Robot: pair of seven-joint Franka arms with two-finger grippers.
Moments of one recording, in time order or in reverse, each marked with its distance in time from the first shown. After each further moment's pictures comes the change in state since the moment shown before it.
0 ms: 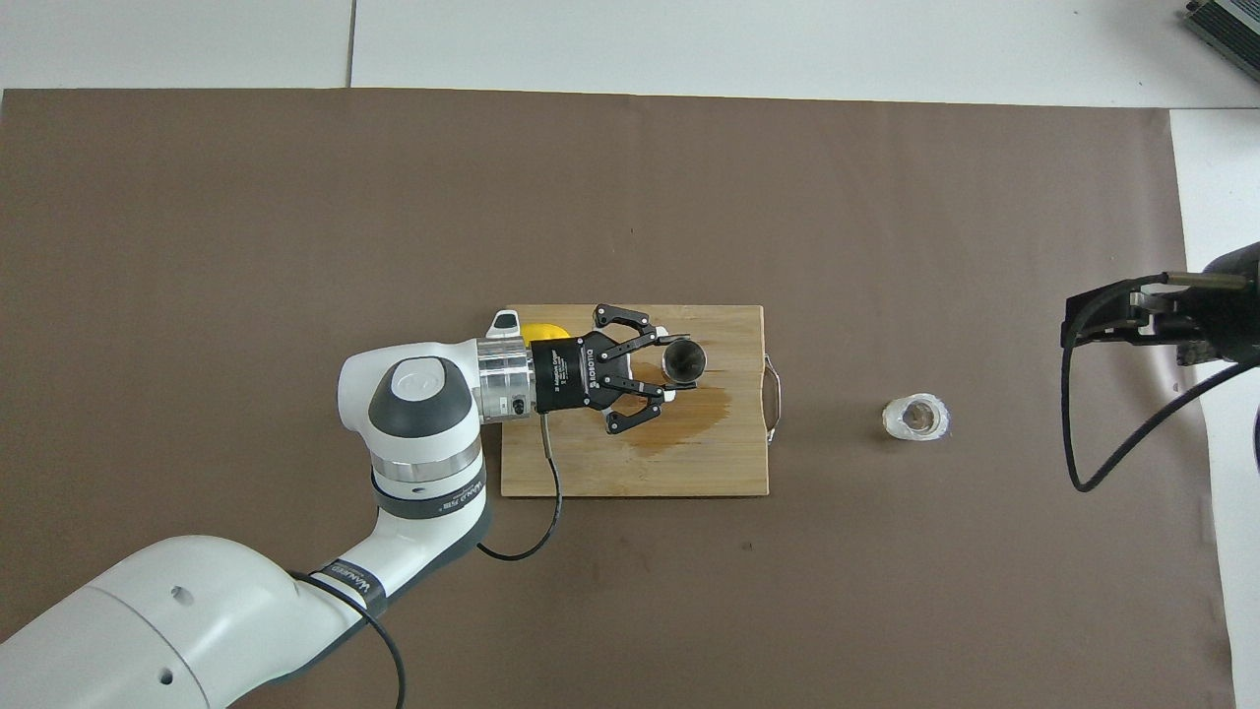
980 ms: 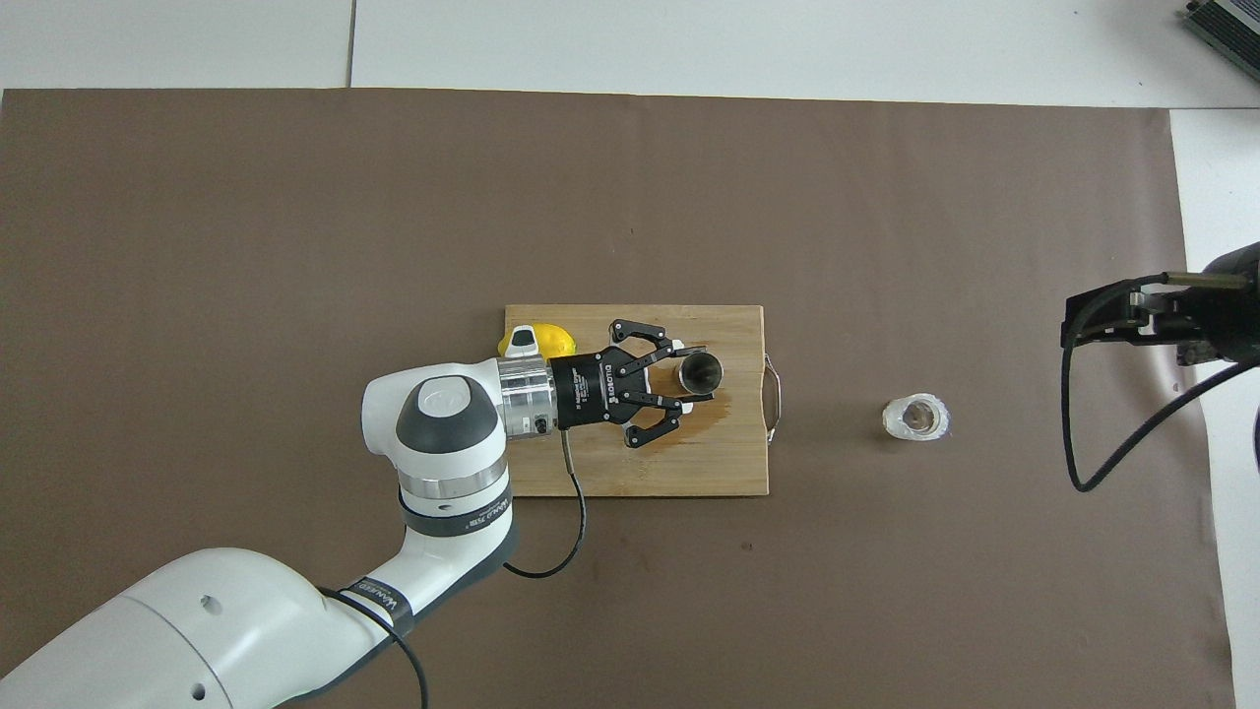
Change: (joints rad) left arm -0.050 0.000 0.000 -0.012 -0.077 0.056 0.082; right arm 0.000 0.000 0.000 0.000 0.000 0.000 0.000
